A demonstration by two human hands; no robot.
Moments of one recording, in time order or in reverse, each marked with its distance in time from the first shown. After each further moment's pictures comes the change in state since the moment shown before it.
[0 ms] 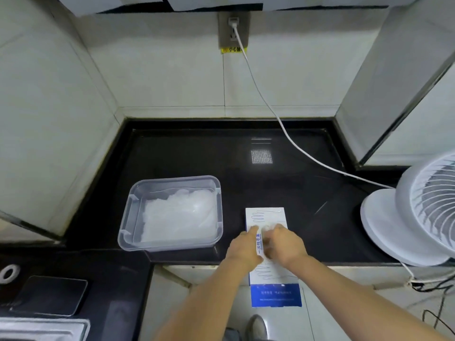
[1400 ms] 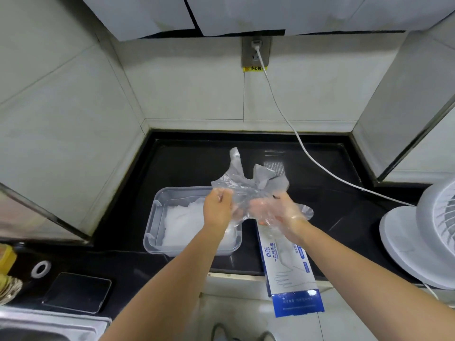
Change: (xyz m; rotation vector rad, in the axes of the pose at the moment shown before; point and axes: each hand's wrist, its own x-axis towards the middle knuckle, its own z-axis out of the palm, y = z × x) left_hand -0.005 -0.036 -0.115 -0.956 0.684 -0.080; right_hand 0.033 -0.068 -0.085 1.459 -0.114 0.191
